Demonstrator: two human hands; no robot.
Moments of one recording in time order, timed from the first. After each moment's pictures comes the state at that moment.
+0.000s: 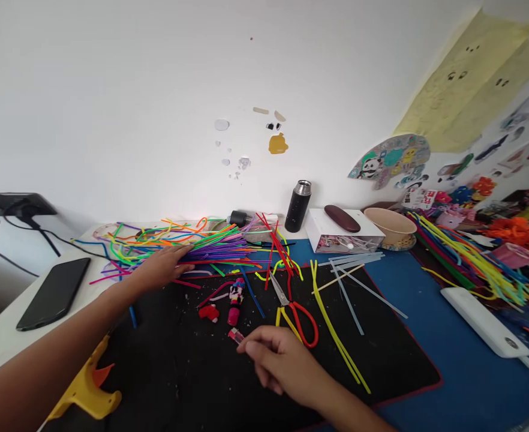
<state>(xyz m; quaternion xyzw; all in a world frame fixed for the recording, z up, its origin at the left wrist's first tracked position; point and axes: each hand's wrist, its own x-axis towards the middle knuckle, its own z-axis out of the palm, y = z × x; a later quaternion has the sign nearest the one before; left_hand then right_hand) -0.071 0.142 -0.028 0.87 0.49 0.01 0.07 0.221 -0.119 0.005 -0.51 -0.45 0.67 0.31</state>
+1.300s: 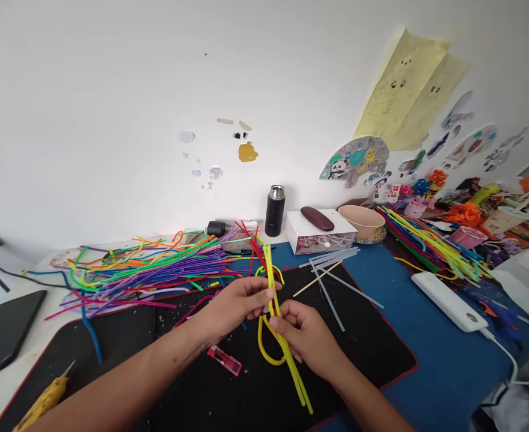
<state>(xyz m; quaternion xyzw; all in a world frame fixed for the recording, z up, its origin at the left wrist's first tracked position) 0.129 0.000 0.055 0.62 0.26 0.17 0.72 0.288 -0.116 0.014 -0.56 -0.41 0.54 0.47</state>
